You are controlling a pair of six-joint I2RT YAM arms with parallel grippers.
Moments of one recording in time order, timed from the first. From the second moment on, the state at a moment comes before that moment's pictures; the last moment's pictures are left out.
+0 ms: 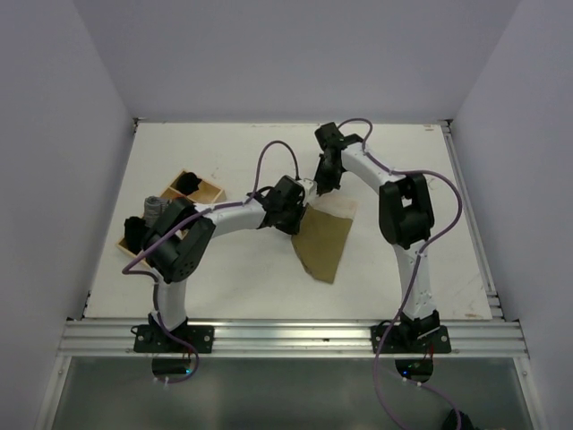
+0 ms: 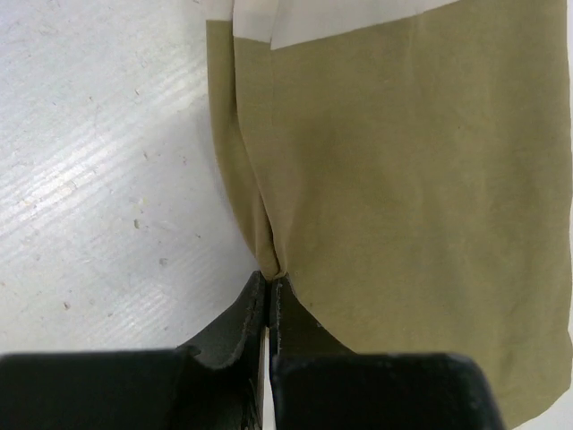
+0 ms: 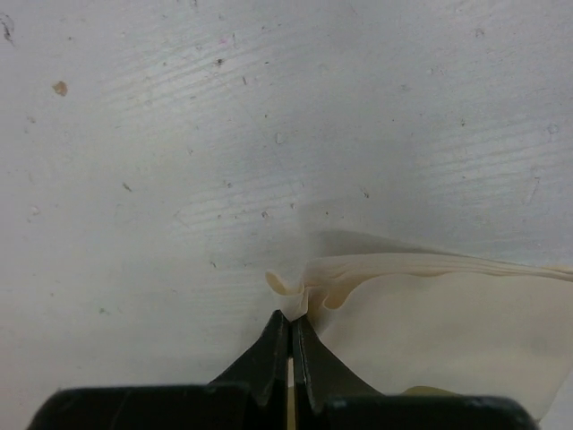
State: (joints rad) left arm -0.72 1.94 1.23 -0.24 0.09 -0.26; right arm 0.41 2.27 1.90 -0.87 0.04 0.71
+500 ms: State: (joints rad) left arm -0.82 1.90 1.27 -0.30 -0.08 -0.25; right arm 0.36 2.16 1.73 -0.70 -0.05 0.68
